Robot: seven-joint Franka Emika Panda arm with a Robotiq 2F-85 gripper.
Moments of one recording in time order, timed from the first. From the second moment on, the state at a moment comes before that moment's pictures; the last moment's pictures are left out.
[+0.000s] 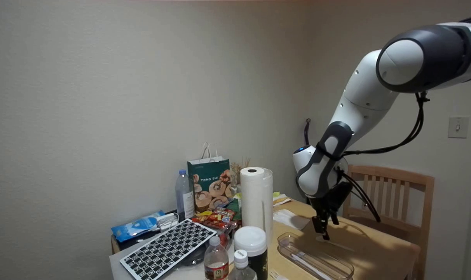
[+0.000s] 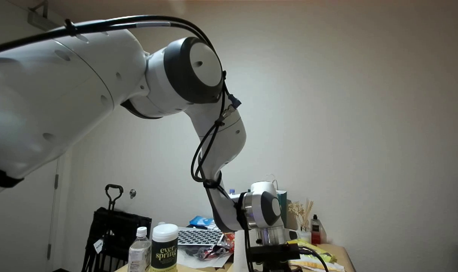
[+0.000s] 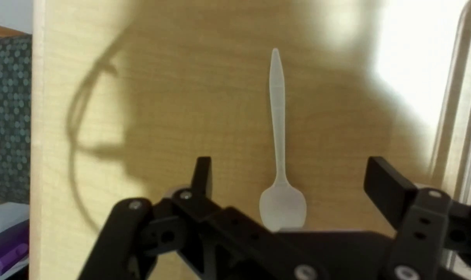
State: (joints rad) arm -0.15 0.69 -0.18 -1.87 -0.28 2.41 -0.15
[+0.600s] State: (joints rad) arm -0.16 0.74 -0.17 -1.87 -0.28 2.42 -0.15
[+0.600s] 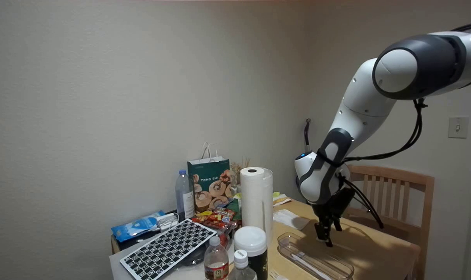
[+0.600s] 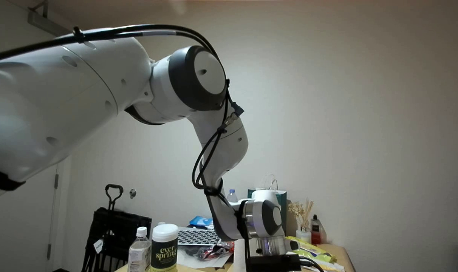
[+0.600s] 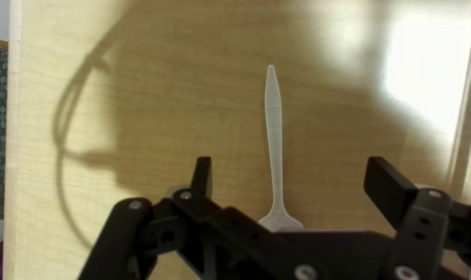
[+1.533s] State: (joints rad) arm -0.17 0.80 -0.15 -1.82 -0.28 2.44 -0.18
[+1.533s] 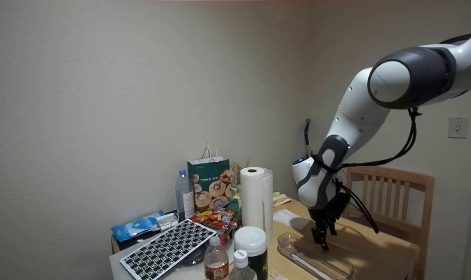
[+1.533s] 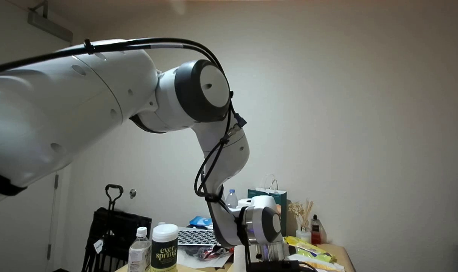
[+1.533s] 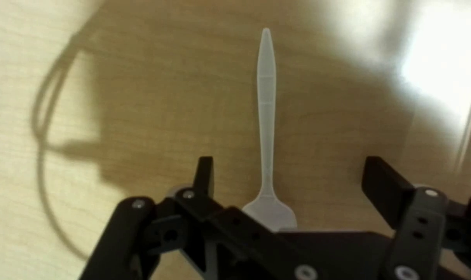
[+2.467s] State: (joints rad) arm -0.20 0.80 -0.13 -1.80 -0.22 2.44 -0.18
